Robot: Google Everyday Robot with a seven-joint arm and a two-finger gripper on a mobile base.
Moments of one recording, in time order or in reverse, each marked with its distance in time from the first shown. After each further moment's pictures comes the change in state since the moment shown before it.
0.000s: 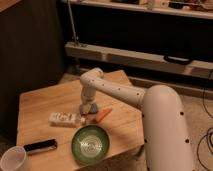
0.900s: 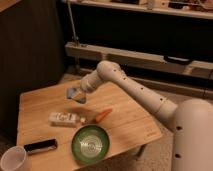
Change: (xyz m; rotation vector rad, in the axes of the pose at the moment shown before) arm 0.111 -0.015 -0.133 -0.021 0.651 0.046
